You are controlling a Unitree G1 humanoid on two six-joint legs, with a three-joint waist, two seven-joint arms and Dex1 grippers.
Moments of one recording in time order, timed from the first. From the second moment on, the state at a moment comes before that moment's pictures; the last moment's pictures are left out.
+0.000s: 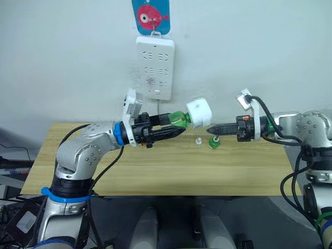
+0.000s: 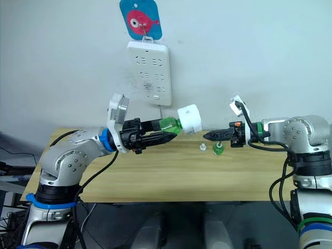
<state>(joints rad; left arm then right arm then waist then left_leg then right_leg) -0.55 0.56 0.03 -0.24 -0.82 0.78 -0.99 -0.83 -0.70 0.01 0.15 0.84 1.35 0.90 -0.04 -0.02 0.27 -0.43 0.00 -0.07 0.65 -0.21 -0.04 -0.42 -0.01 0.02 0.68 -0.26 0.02</state>
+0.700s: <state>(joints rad) -0.52 0.61 0.03 -0.27 -0.84 0.80 -1.01 -0.96 -0.66 -0.06 0.16 0.95 1.54 1.05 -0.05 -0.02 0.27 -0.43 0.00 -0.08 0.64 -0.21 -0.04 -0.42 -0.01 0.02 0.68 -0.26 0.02</state>
